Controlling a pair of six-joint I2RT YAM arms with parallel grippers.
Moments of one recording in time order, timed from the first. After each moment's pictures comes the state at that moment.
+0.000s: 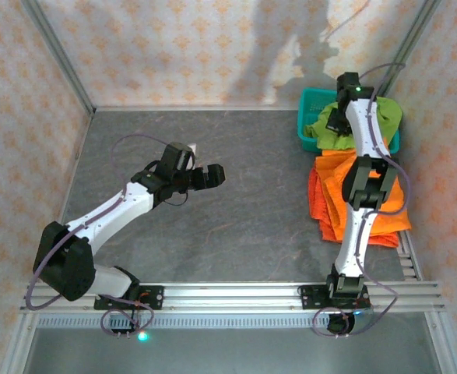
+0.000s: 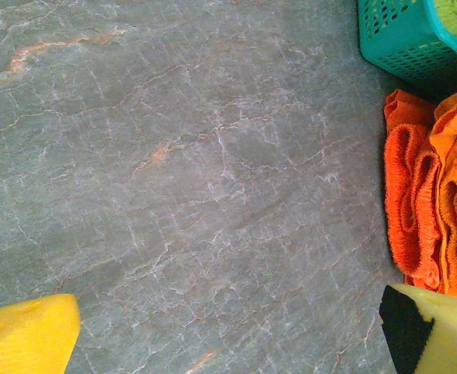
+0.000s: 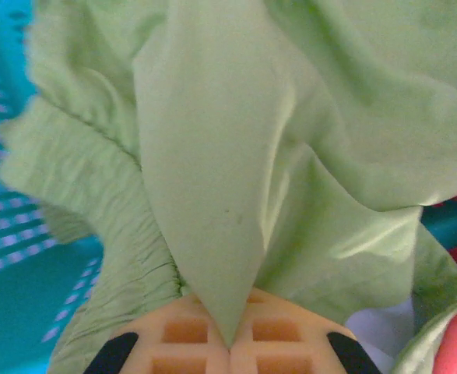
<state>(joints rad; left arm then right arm) -0.47 1.38 1.00 -0.38 0.18 -0.66 -0.06 2.19 2.25 -1.23 0.20 0.37</state>
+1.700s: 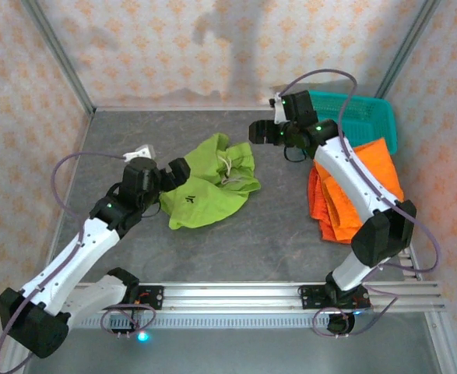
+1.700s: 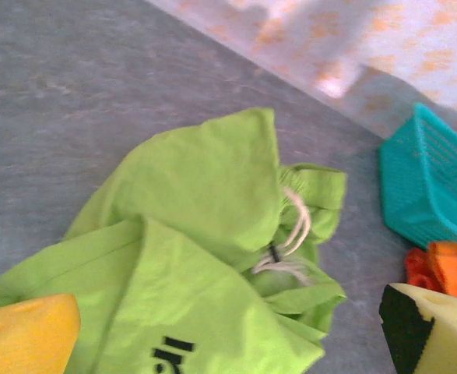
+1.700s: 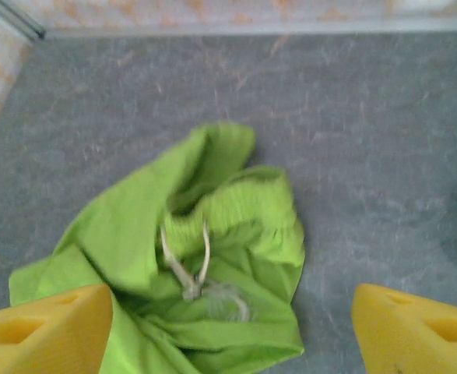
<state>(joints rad) -0.39 0.97 0.85 -0.45 -0.18 -0.77 0.42 1.60 1.59 -0.73 -0.17 0.30</state>
